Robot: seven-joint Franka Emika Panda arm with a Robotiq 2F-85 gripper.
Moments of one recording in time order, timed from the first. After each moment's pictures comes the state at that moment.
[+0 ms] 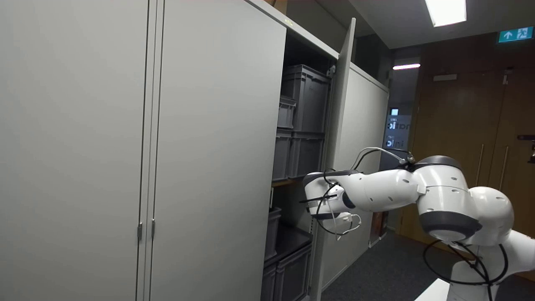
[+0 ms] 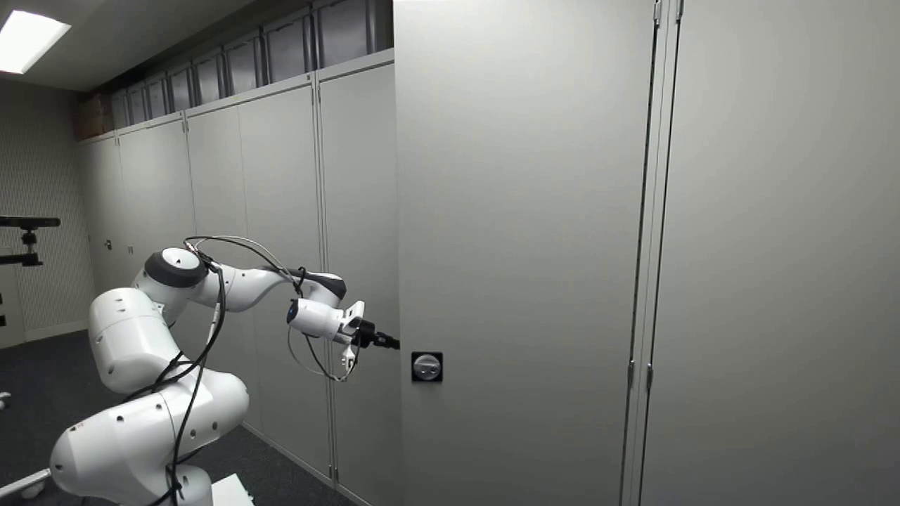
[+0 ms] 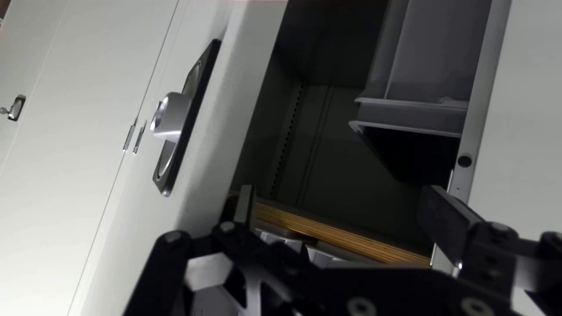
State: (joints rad) arm -1.45 -0.95 1.86 -2.03 2.60 3.46 -1.68
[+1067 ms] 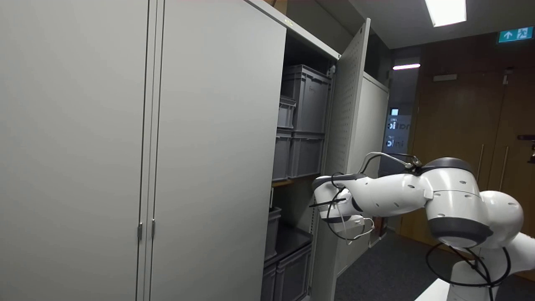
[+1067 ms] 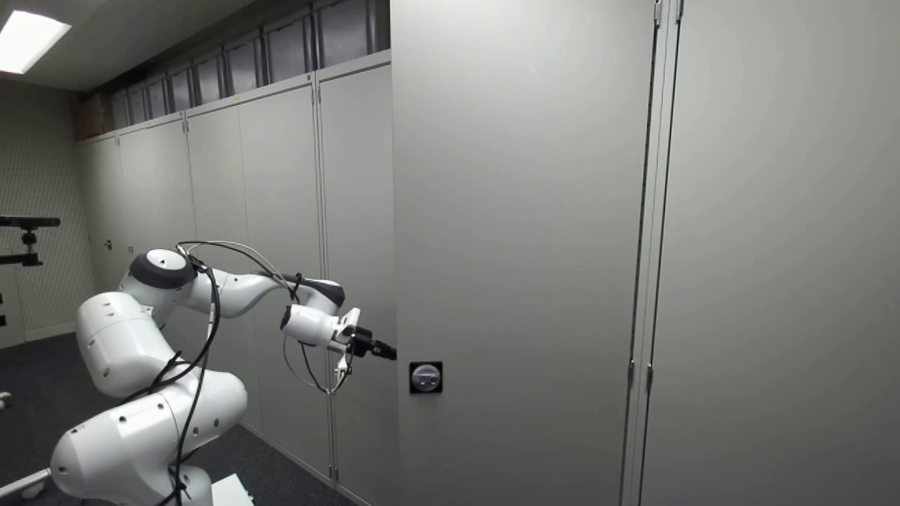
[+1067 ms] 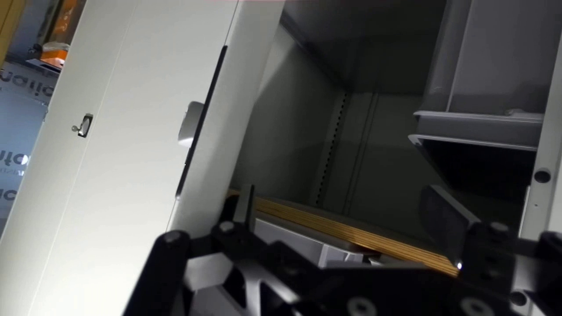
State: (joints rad) arm -1.36 -0.98 1.79 -2.18 2.60 3.46 -1.60
